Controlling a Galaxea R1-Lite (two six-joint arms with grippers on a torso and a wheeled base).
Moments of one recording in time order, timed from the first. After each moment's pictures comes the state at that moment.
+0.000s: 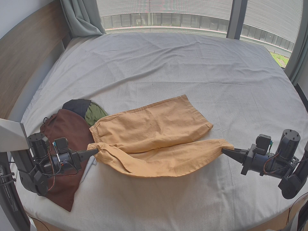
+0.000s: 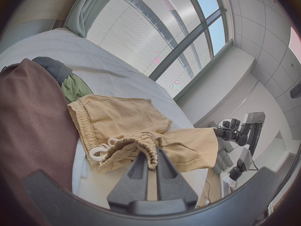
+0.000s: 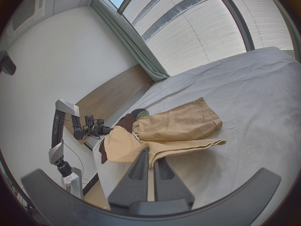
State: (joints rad) left arm 0.04 2.16 -0.35 -1.55 -0.88 -0.31; right arm 0.24 1.87 -0.17 -1.52 0.60 0.24
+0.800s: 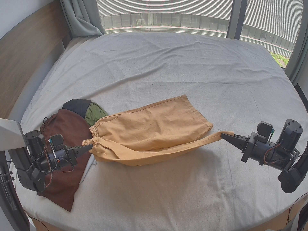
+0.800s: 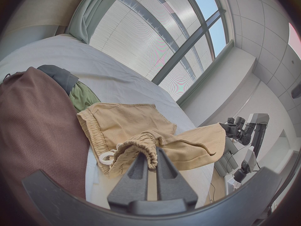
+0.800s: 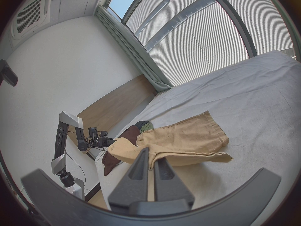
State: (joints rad) left arm 0.09 2.15 -0.38 -1.55 -0.88 -0.31; right arm 0.26 1.83 -0.27 -1.52 0.60 0.32
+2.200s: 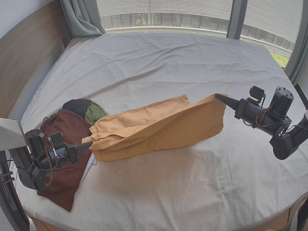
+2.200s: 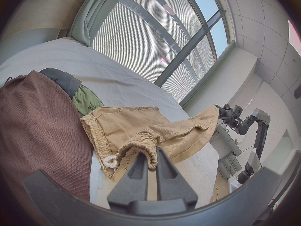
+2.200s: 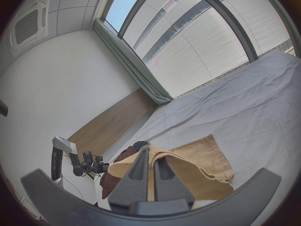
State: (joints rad) left arm 0.08 2.15 -0.40 -1.55 -0.83 -0.32; right arm 0.21 1.90 -0.74 -1.27 0.61 0.45
